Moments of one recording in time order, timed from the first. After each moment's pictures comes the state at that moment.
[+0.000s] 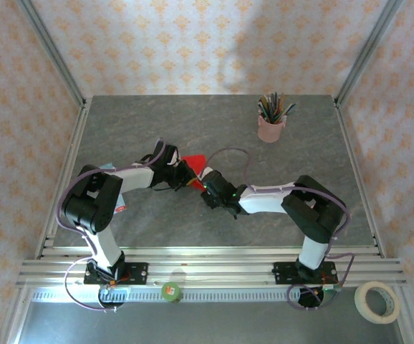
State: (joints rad) left arm -0.35 1.76 0.90 -0.06 0.49 -1.07; right arm 0.91 1.76 0.87 -0.01 0.23 0.14
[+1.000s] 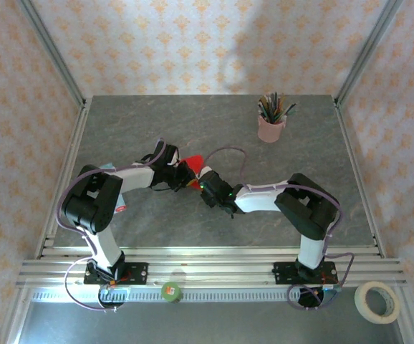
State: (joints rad) left arm -0.36 1.76 0.90 -0.09 0.49 -1.06; right arm 0.91 1.82 0.91 -0.01 0.31 0.14
